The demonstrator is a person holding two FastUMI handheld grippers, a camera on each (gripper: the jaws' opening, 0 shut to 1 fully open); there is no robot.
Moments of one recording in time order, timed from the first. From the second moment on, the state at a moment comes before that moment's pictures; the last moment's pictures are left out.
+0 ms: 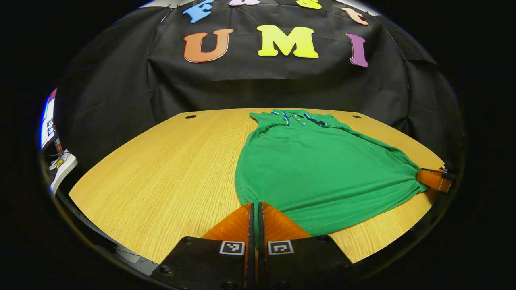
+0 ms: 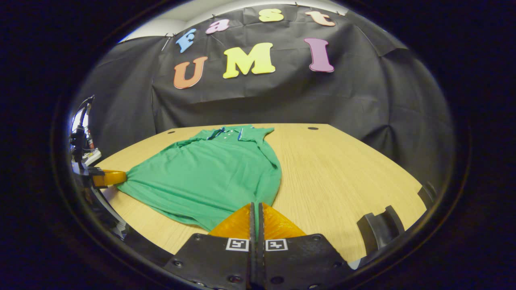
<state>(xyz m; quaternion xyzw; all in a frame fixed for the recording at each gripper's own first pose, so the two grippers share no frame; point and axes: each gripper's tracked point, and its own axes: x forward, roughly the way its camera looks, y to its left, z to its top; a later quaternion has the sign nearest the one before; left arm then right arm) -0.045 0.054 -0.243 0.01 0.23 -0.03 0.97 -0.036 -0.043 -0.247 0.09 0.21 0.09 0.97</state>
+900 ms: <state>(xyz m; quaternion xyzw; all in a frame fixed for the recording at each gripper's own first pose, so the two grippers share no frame) -0.008 0.053 -0.158 0.00 0.17 -0.04 0.99 0.008 -0.043 -0.178 0.10 0.17 0.09 0.98</state>
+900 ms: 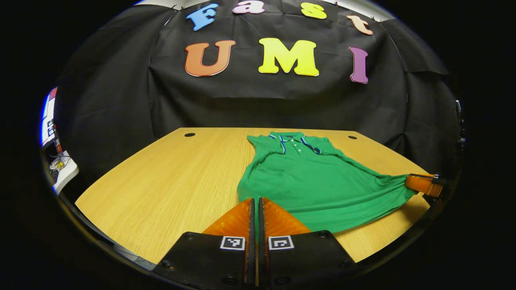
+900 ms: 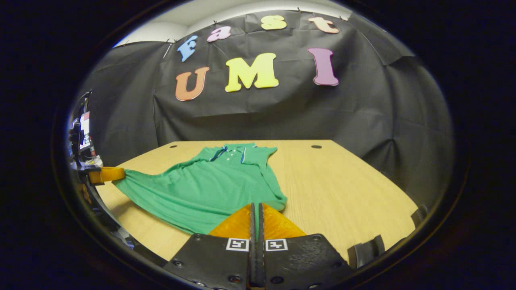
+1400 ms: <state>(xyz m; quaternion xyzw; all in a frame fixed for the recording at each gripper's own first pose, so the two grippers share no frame) 0.119 0.062 -0.081 -0.06 0.09 -0.03 0.99 0.153 -0.043 -0.075 0.12 0.09 0.07 0.99</state>
